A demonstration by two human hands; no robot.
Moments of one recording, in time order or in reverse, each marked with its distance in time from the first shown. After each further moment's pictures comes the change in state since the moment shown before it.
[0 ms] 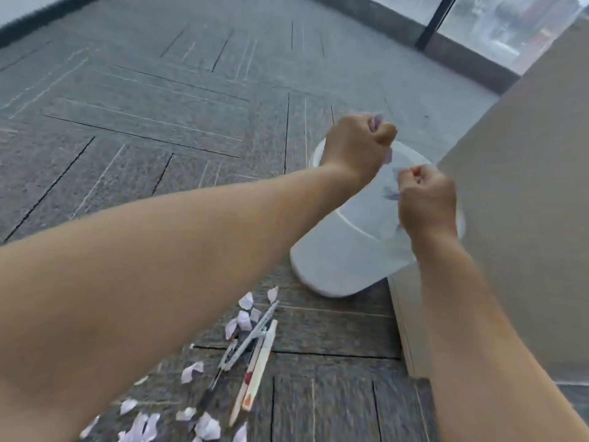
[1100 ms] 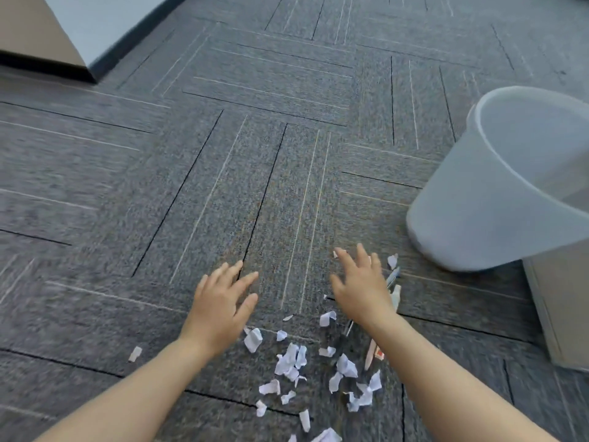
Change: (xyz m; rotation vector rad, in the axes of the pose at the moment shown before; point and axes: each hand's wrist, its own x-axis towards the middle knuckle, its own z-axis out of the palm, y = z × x) left_hand -0.295 -0.258 -0.277 0.899 -0.205 -0.332; right_hand -0.226 0.053 0.201 -0.654 -0.810 -0.136
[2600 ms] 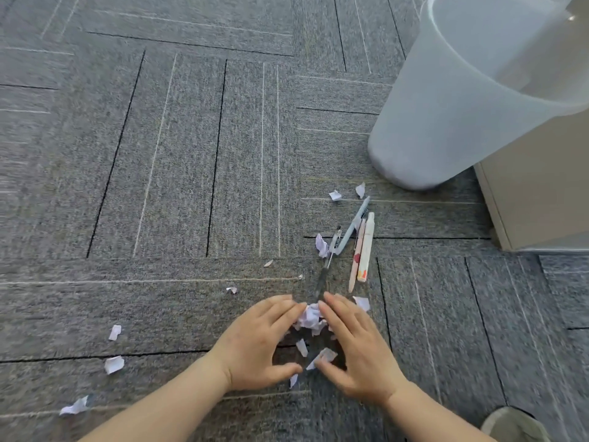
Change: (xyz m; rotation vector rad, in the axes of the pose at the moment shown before) left_hand -0.077 0.037 0.064 0.029 -0.228 0.755; right_hand -0.172 0.063 0.118 0.045 0.176 -0.440
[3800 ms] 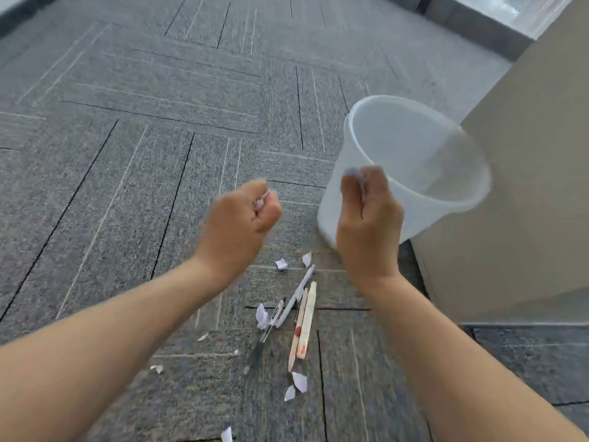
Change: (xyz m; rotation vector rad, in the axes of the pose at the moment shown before) left_hand 0.192 0.036 -0.200 -0.435 0.724 -0.218; right_hand 0.172 0.010 -0.251 0.296 0.924 0.102
